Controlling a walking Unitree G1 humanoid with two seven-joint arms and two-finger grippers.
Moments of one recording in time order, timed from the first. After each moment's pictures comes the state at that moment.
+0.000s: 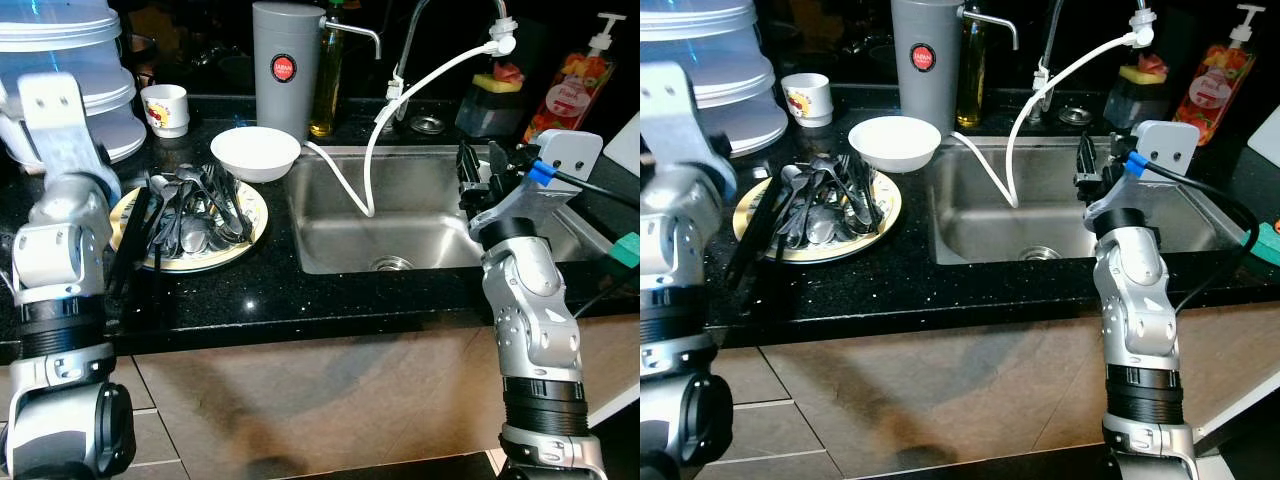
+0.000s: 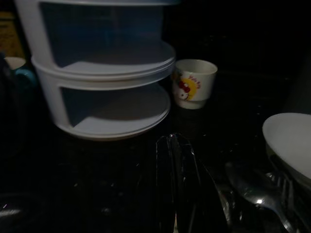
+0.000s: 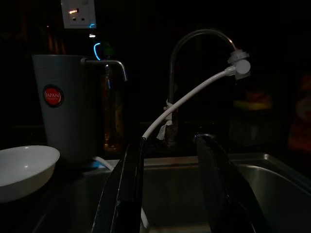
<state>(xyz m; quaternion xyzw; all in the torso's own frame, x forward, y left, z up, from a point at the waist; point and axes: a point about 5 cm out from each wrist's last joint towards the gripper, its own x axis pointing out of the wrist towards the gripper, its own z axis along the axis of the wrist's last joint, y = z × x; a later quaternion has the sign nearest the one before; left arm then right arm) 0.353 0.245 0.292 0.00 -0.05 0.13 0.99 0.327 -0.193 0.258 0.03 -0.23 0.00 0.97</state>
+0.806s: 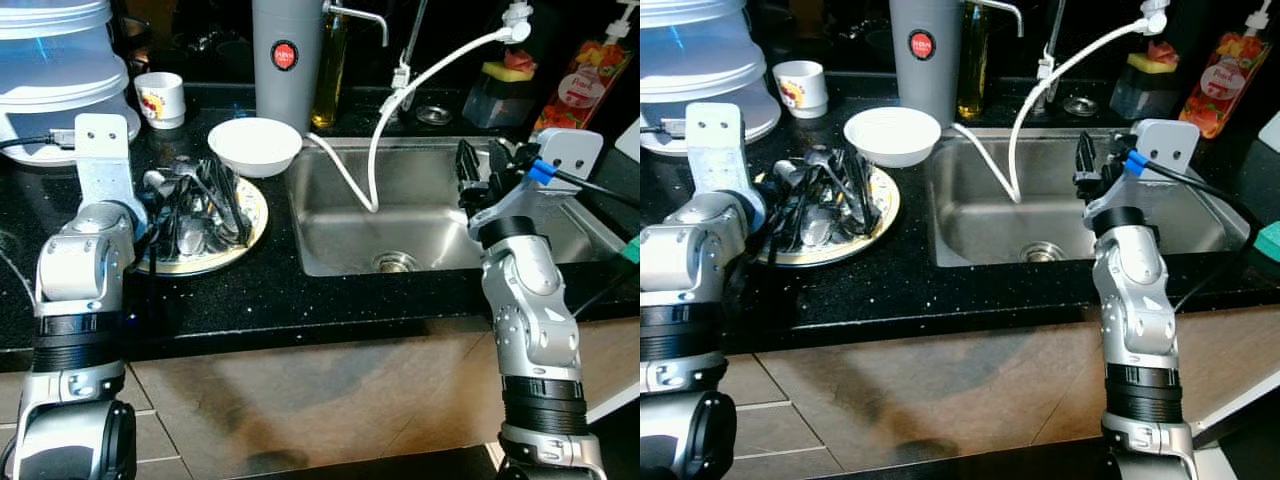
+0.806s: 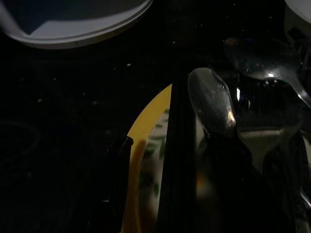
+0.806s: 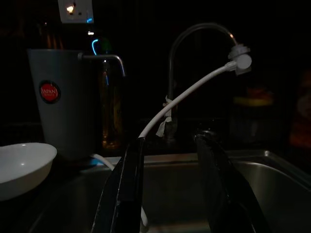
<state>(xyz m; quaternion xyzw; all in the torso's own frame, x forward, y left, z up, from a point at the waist) 0.348 0.232 0.241 0.02 0.13 0.12 0.98 0.327 -0.192 0.259 0.03 -0.23 0.01 0.97</state>
